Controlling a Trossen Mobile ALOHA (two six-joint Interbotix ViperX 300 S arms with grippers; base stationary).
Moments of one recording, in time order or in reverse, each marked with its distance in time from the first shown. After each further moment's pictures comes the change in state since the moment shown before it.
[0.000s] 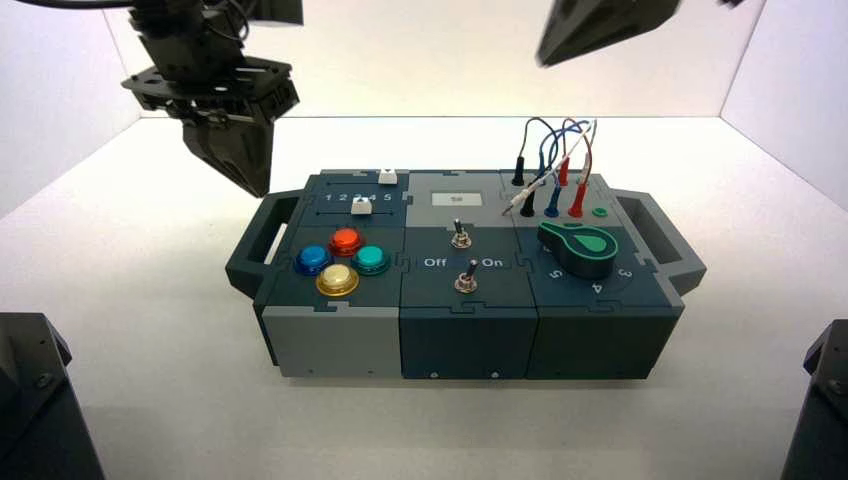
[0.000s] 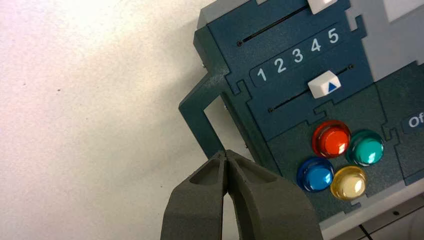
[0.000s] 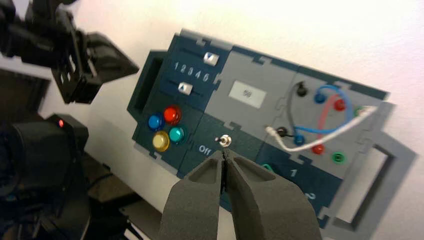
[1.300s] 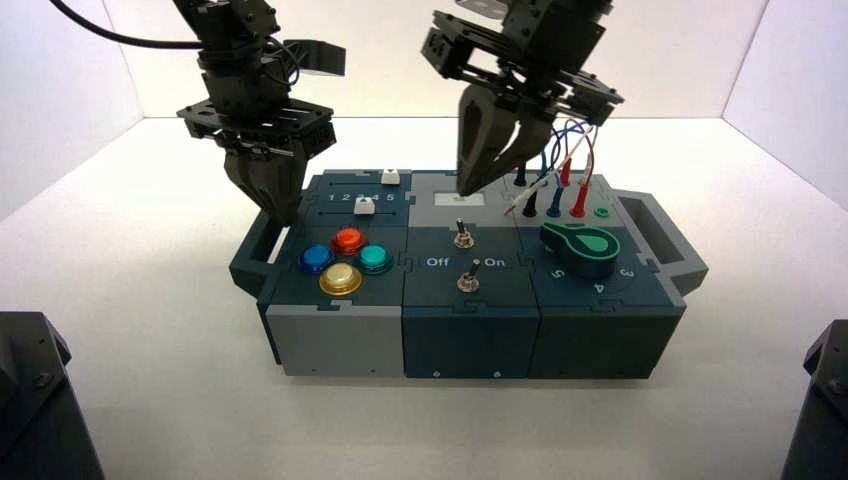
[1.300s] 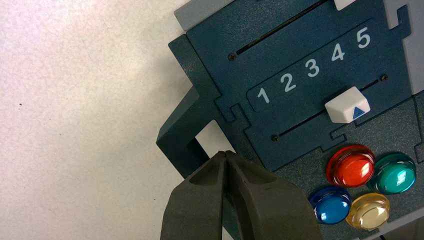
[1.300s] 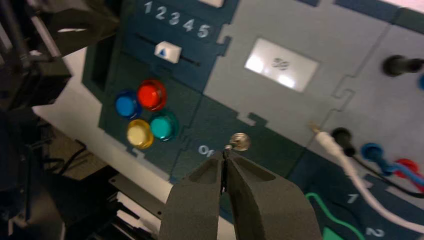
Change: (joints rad) left arm -0.049 0.221 -0.098 0.005 0.009 0.003; right arm 0.117 0.462 -0.115 0.081 -0.044 -0.014
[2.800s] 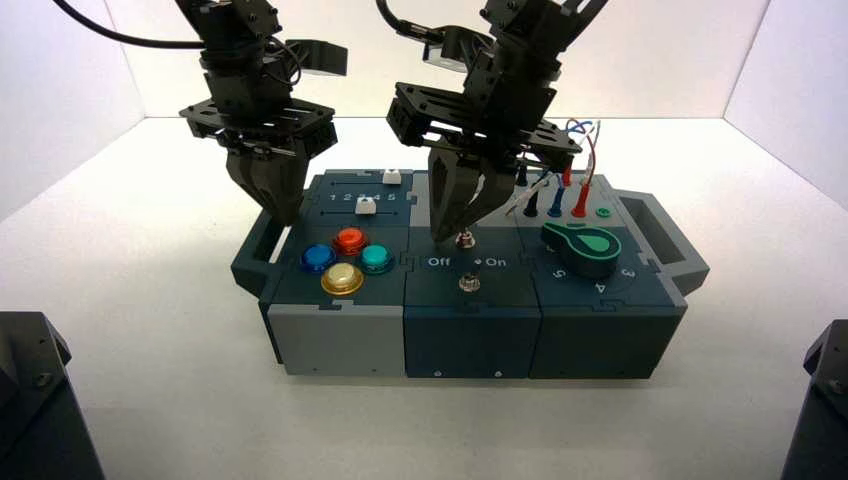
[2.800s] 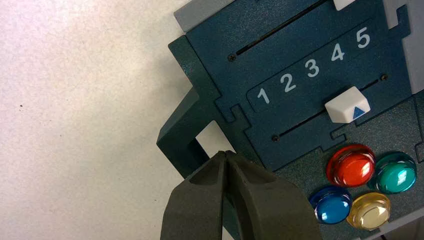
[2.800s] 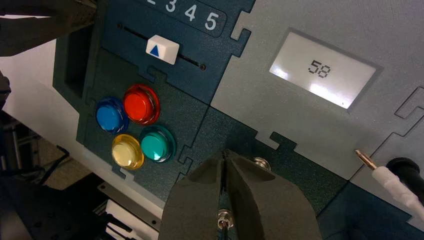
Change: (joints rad) left arm -0.002 0.003 -0.005 -0.002 -0.002 0.009; right arm 0.041 0.156 -0.009 0.014 -0.112 0.000
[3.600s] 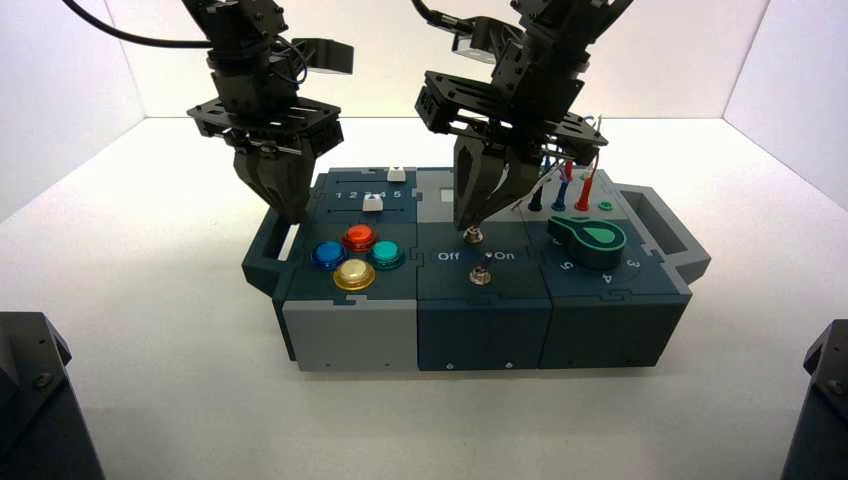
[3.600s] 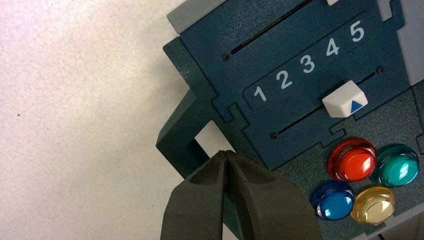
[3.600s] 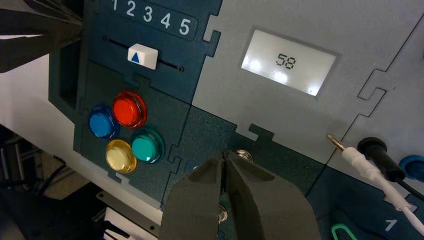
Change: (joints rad) left arm -0.005 0.008 -0.011 -0.005 -0.003 0.009; right arm -0.064 -0.040 0.026 -0.012 -0.003 0.003
